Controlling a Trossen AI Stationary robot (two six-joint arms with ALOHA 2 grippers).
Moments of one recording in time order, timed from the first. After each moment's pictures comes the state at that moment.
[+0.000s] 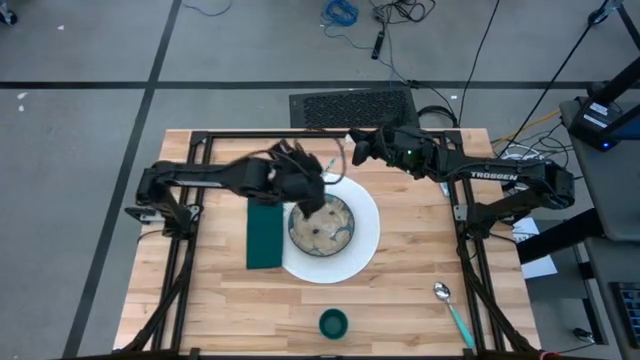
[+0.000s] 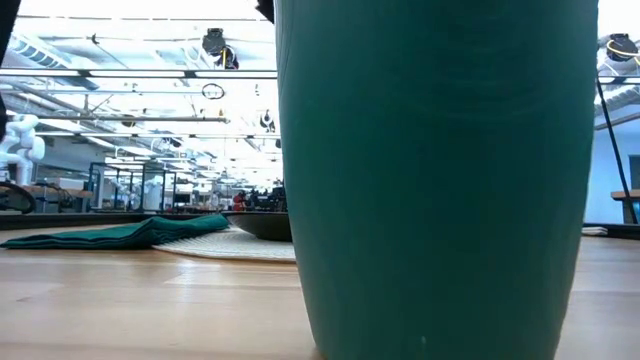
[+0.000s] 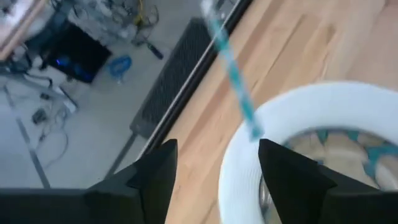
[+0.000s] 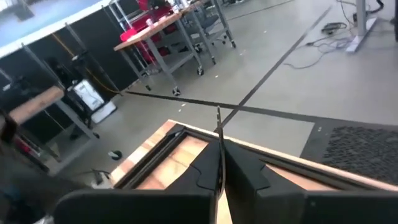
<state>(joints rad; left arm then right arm) -0.06 1.74 1.85 -1.16 -0.73 -0.29 -0.27 1.28 1.00 0.10 0.38 0.56</state>
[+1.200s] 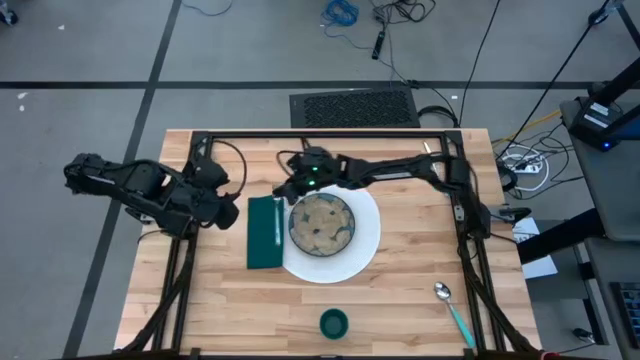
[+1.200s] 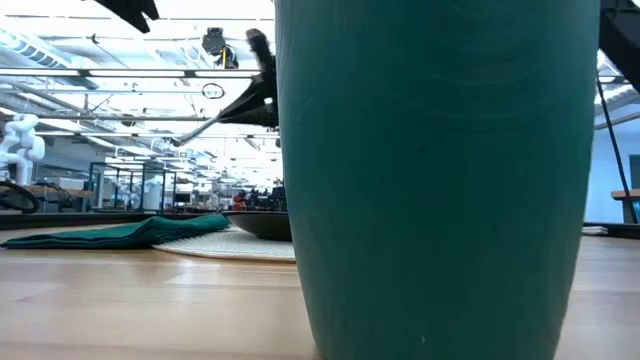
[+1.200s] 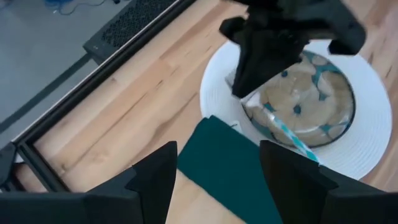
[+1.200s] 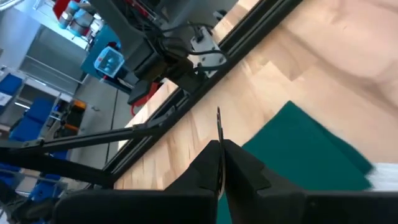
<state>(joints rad) -0.30 1.02 1.30 -1.42 -0.60 -0.86 -0.21 2.10 1.54 0.18 -0.32 0.74</state>
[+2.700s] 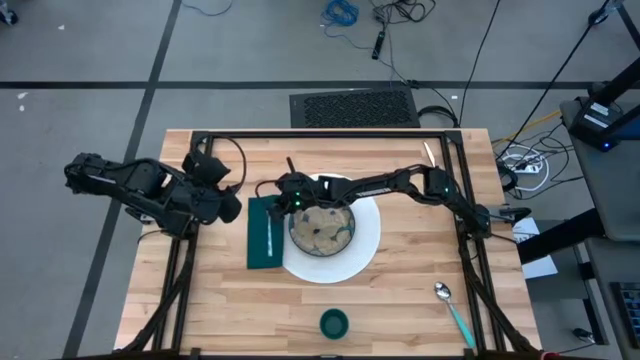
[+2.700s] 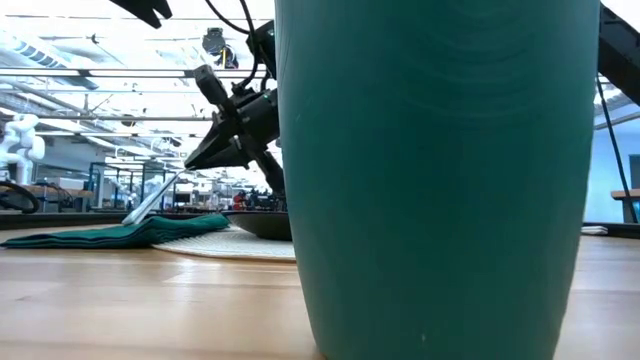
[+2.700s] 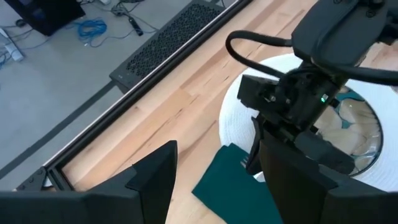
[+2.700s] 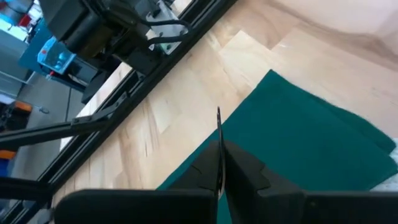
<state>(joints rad) -0.30 1.02 1.30 -1.38 -0.74 -0.81 -0.11 2.29 1.69 0.10 -0.10 0.74</state>
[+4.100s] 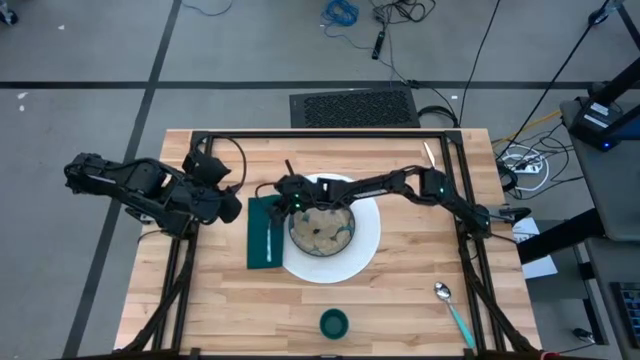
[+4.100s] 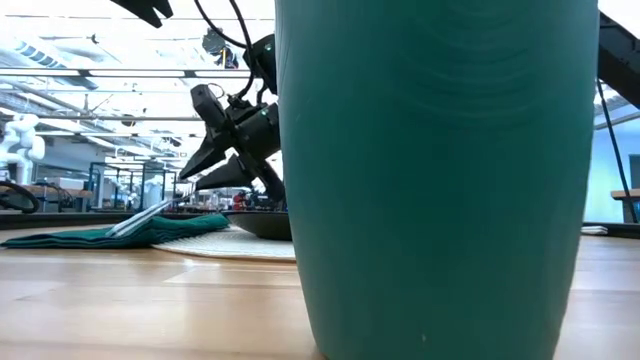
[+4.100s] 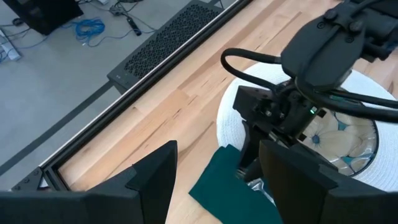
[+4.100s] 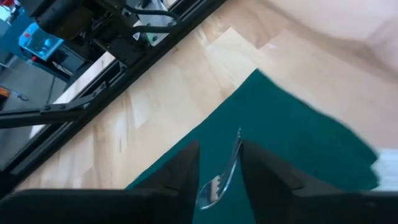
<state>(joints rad) -0.30 1.02 1.30 -1.37 -0.74 -0.81 -0.11 2.33 1.69 0.13 -0.08 0.64</state>
